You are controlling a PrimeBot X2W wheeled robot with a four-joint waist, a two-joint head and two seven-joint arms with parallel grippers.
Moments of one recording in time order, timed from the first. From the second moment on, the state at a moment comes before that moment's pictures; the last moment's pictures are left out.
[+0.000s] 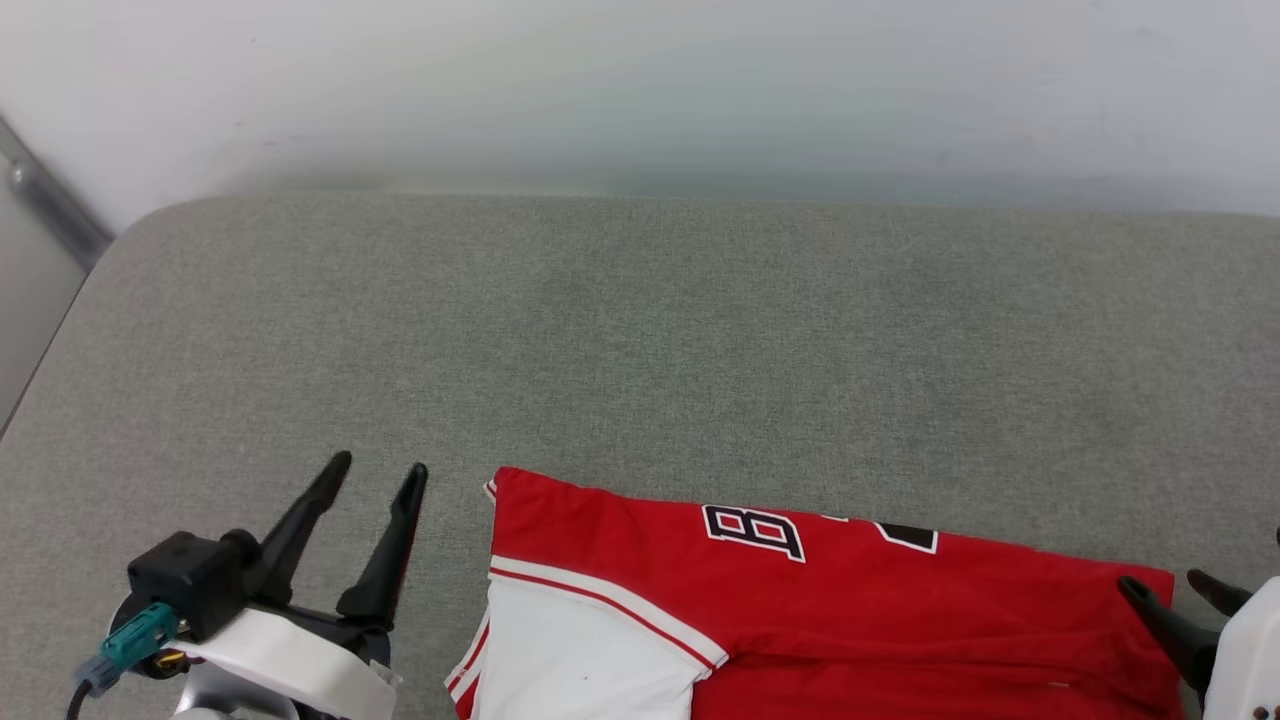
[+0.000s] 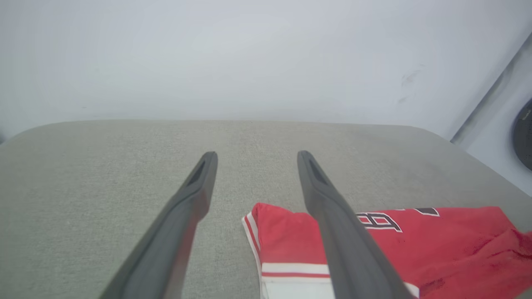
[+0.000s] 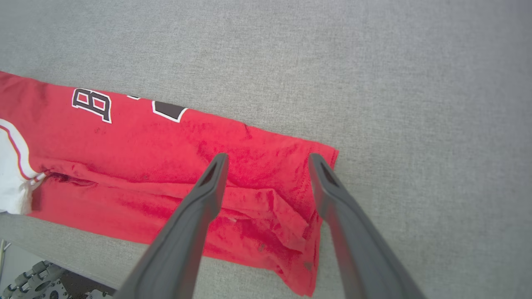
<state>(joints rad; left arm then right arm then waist) -0.06 0.63 -0.47 -0.14 -0.78 0.11 -0.23 0.08 -0.43 -0.10 -0.15 0.58 0.13 0.71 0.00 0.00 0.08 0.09</state>
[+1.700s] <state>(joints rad) 0.03 0.15 -0.06 -0.13 -0.25 -0.13 -0.26 0.06 -0.17 -0.24 0.14 0.47 0.13 0.73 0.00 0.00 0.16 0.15</state>
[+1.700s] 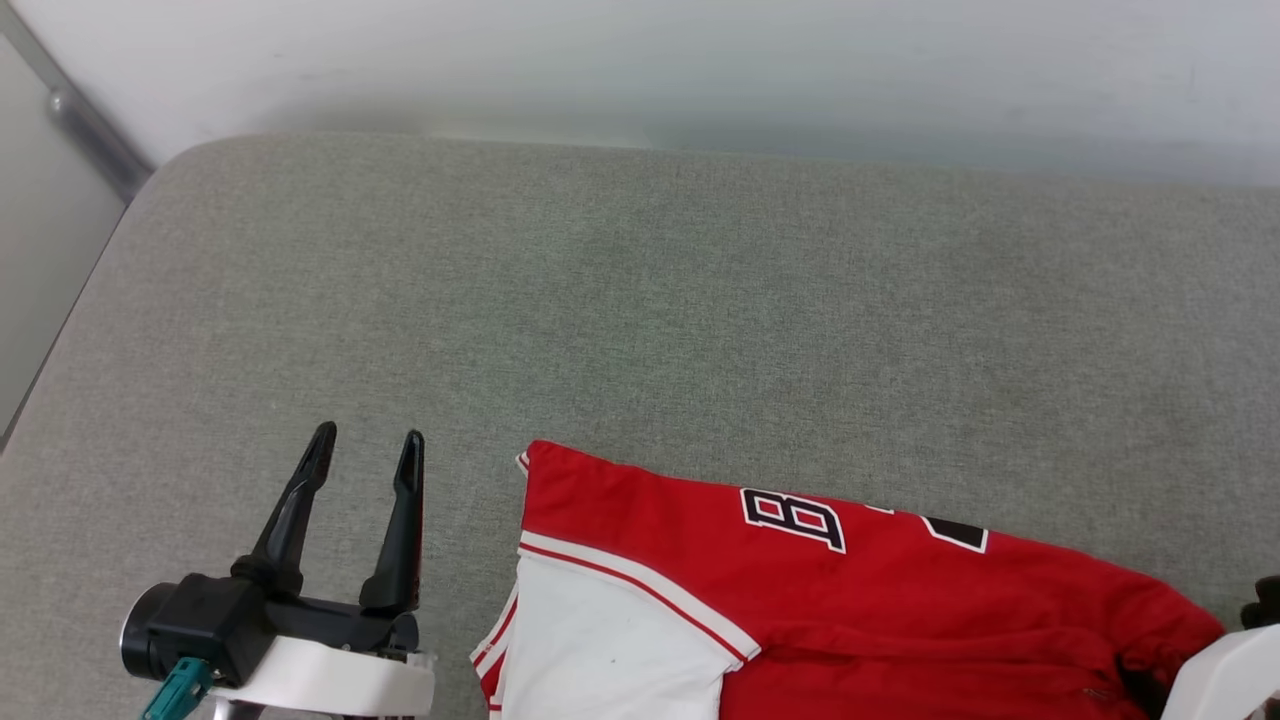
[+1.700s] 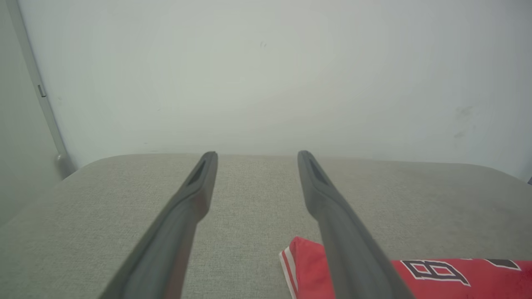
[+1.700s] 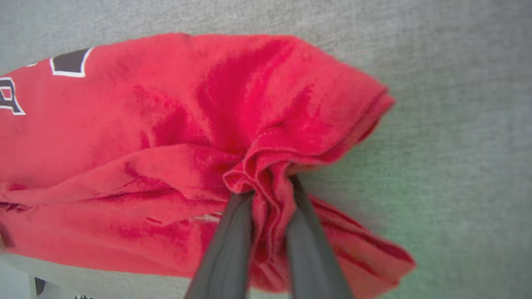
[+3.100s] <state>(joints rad) 0.08 0.15 -0.05 -0.10 -0.28 -0.13 -0.26 0.14 -0.08 -0.09 -0.32 0.54 0.13 0.91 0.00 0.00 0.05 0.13</state>
